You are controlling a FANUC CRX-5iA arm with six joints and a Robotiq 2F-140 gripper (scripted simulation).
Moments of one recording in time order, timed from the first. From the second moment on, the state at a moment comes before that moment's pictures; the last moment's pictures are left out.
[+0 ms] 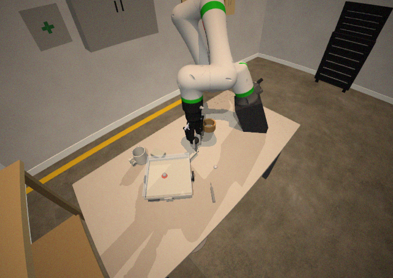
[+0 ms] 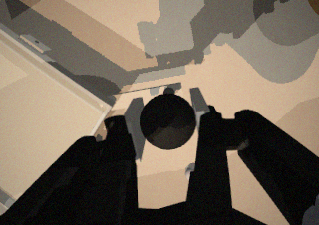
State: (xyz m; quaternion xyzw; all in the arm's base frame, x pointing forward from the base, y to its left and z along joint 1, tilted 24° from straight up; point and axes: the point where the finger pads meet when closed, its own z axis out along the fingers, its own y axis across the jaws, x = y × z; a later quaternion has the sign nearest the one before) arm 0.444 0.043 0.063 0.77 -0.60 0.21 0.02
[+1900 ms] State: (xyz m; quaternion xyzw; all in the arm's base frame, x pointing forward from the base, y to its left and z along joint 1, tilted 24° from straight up) arm 0.444 0.043 0.063 0.77 -0.60 0.21 0.02
